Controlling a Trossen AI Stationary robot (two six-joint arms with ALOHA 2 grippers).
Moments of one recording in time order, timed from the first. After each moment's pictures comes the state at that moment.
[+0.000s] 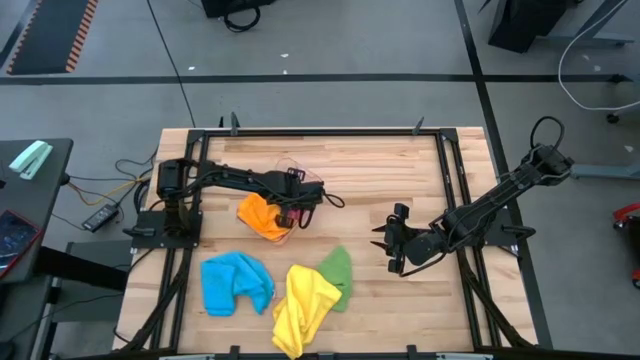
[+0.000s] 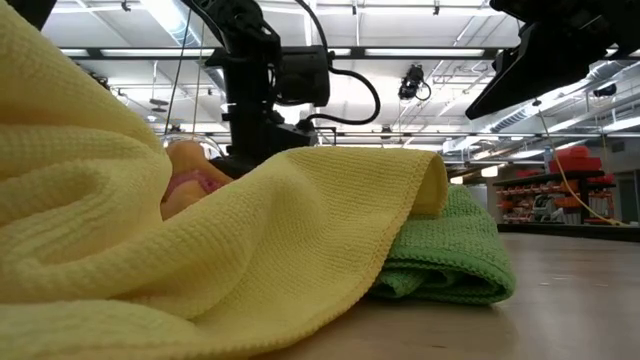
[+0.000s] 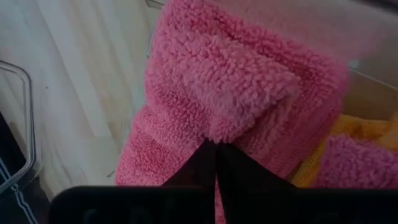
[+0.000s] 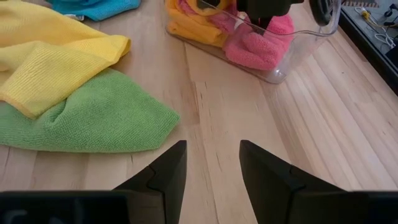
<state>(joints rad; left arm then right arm) 0.11 1.91 1.27 -0.75 -0.35 0.39 0.52 1.20 0.65 -0.27 0.63 0.37</state>
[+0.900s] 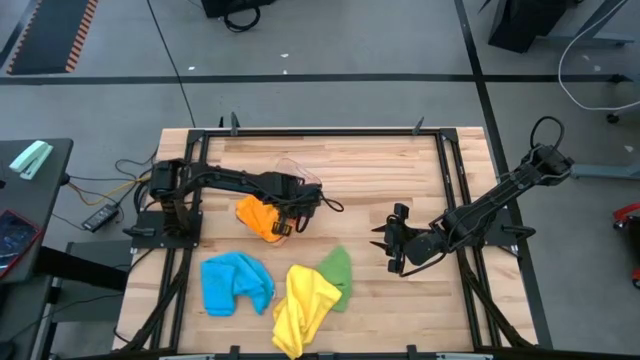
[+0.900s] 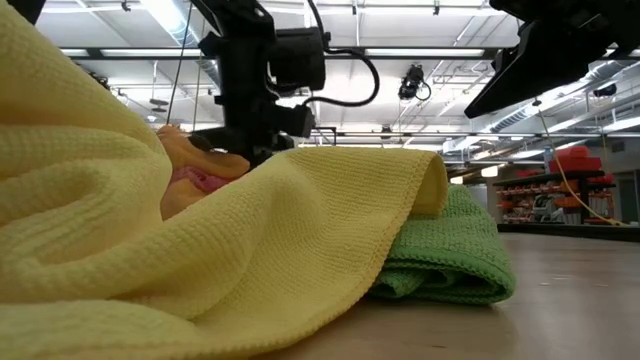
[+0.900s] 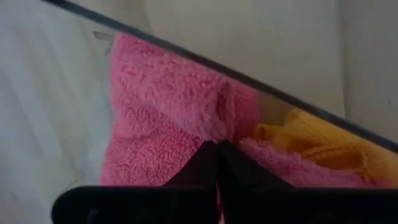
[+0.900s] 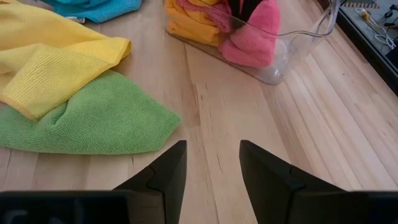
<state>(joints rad) 0.07 1.86 1.27 -0.79 -0.17 0.38 0.52 1.20 0.65 -0.26 0.63 0.36</state>
